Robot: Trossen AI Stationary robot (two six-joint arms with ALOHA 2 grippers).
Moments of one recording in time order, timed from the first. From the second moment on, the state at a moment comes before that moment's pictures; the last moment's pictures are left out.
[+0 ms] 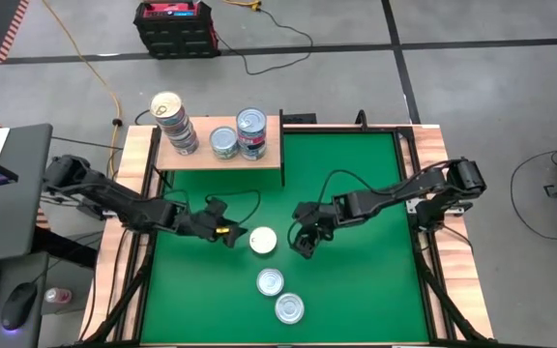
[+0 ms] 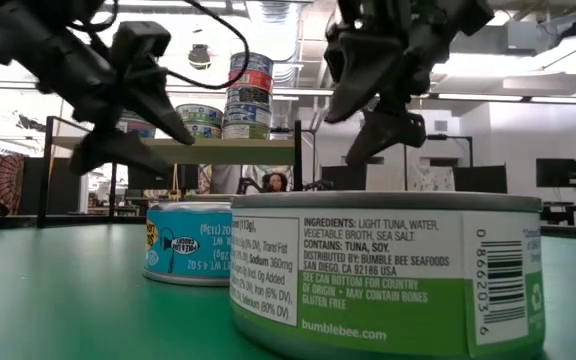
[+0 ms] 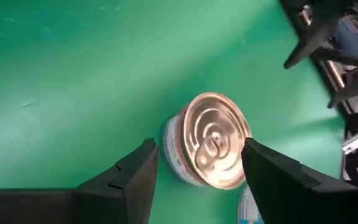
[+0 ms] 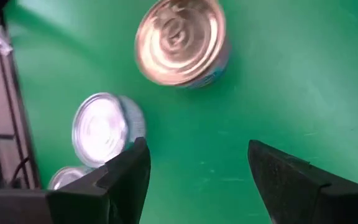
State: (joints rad) left arm -0.28 1.21 0.50 0.10 -0.39 -1.13; right arm 0.14 1.64 1.07 -0.30 -0.07 0.74
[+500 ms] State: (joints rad) left arm -0.21 1.47 0.50 0.33 -0.27 -1.15; right arm 0.14 1.64 1.07 -0.25 -0.04 0.75
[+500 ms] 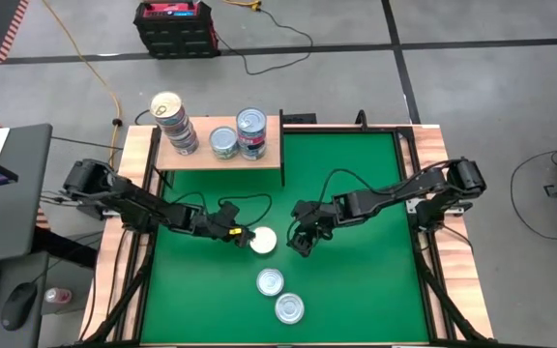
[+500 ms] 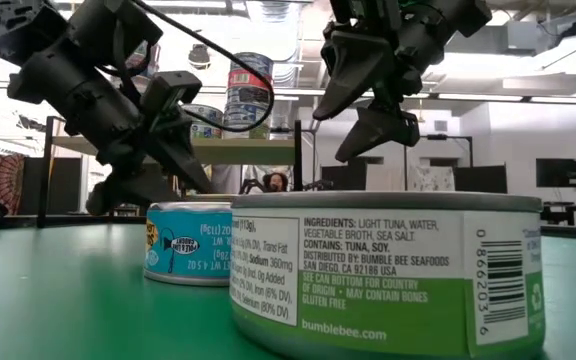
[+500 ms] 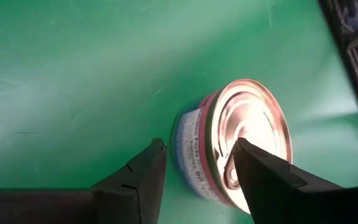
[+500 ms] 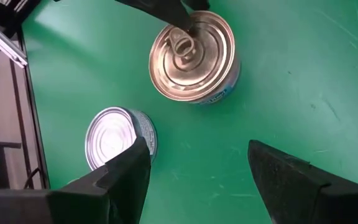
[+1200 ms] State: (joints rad) left arm -0.16 1.52 0.51 0.36 -0.23 -1.19; right arm 0.16 1.64 1.07 -0.22 -0.06 0.76
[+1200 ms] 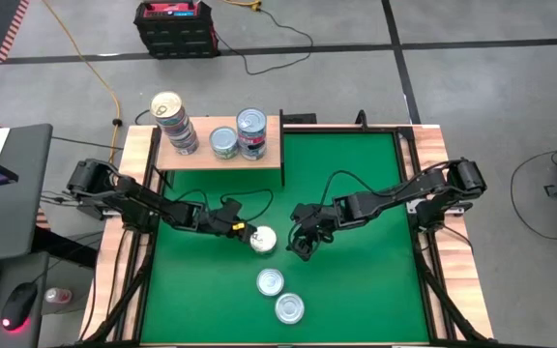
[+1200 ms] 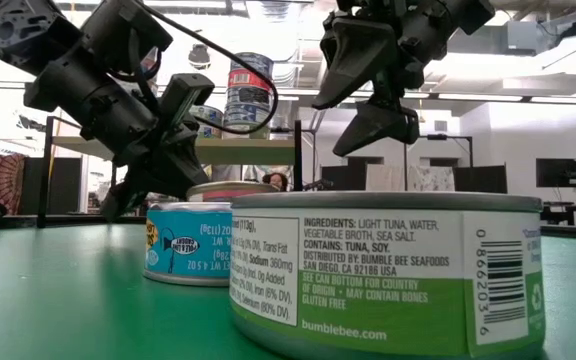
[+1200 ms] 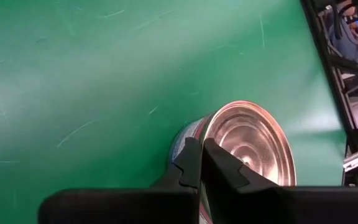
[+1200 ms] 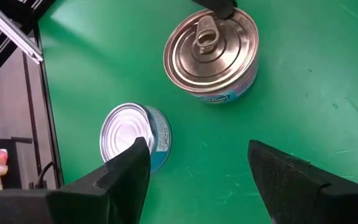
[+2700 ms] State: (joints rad) left arm -0.33 1.37 0.75 -0.23 -0.29 -1.23; right arm 0.06 1.64 1.07 -0.30 0.03 0.74
